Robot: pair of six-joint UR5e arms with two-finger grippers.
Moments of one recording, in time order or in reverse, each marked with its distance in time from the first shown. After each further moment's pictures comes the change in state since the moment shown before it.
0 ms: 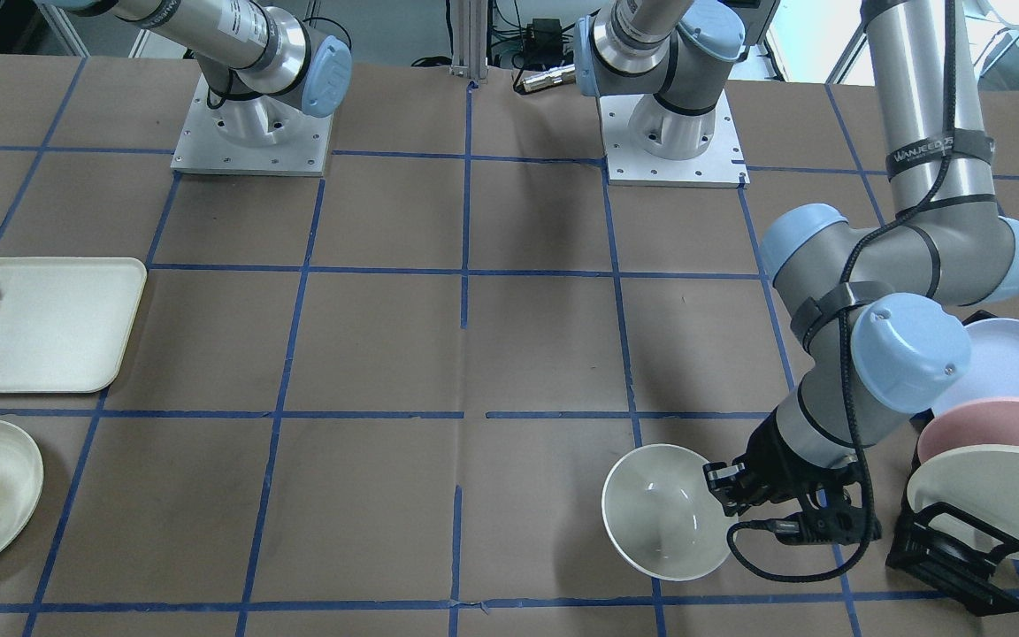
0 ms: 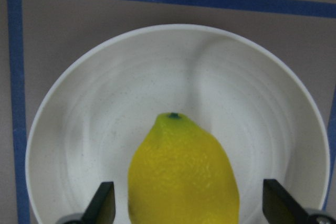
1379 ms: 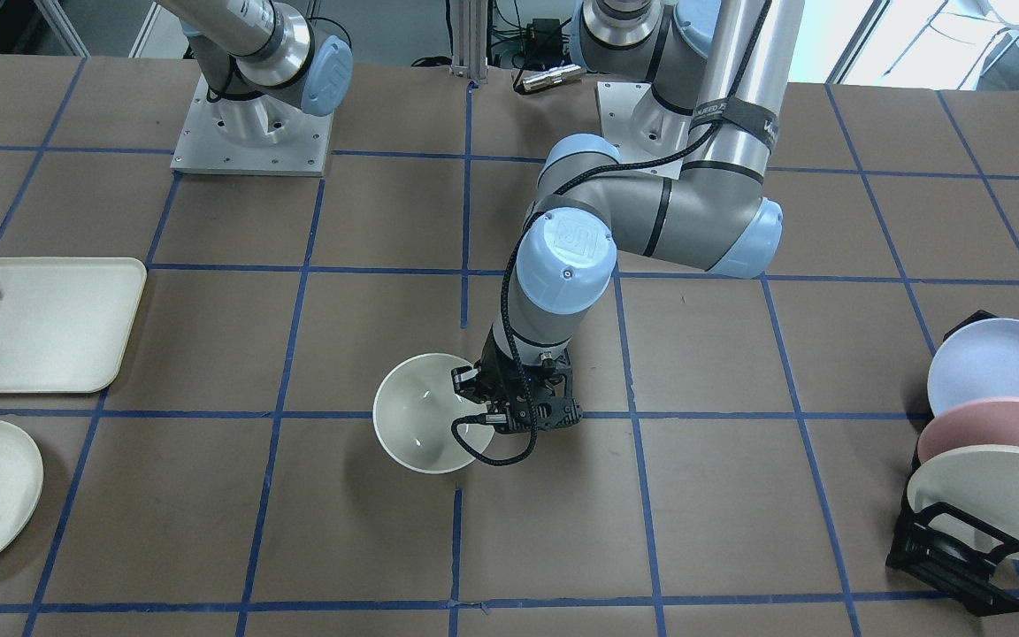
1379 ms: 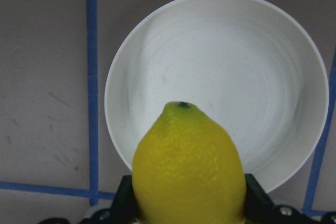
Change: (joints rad) left arm -0.353 0.051 -0.164 0.035 -0.054 -0.488; right arm 0.023 -0.140 -0.010 0.225 0.012 0.013
